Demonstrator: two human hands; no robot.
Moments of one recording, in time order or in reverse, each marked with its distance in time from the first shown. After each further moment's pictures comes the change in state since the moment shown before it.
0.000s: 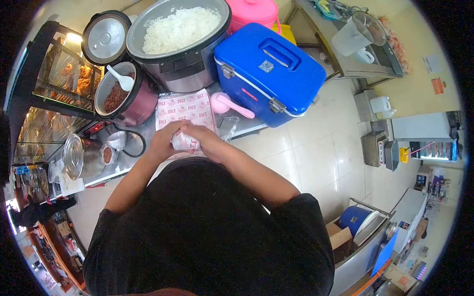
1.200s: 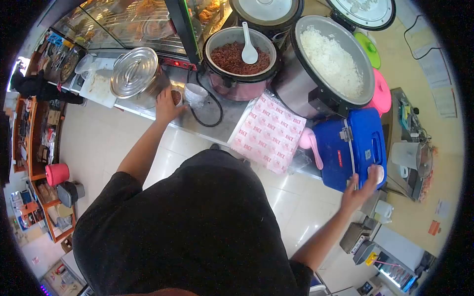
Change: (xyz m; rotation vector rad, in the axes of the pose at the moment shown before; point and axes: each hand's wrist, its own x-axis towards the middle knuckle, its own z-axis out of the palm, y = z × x) left_hand -0.297 -0.173 -0.118 0.745 0.459 -1.164; right_hand -0.078 -0.116 -0.039 -1.980 0.808 -1.071
